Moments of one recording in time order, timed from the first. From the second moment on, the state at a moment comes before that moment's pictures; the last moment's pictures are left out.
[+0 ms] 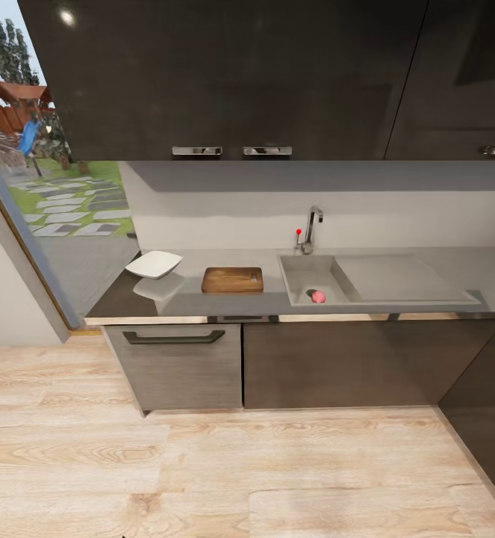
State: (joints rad) left arm 0.40 0.01 -0.01 -1.27 -0.03 -0.61 0.20; right arm -0.08 0.06 -0.64 -0.03 1.10 -1.05 -0.52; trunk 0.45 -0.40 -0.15
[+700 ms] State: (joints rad) left arm 0.41 0.03 -0.01 -0.99 0.00 -0.69 0.20; right arm -0.08 0.07 -0.64 -0.04 1.10 -1.05 -0.53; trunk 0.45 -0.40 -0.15
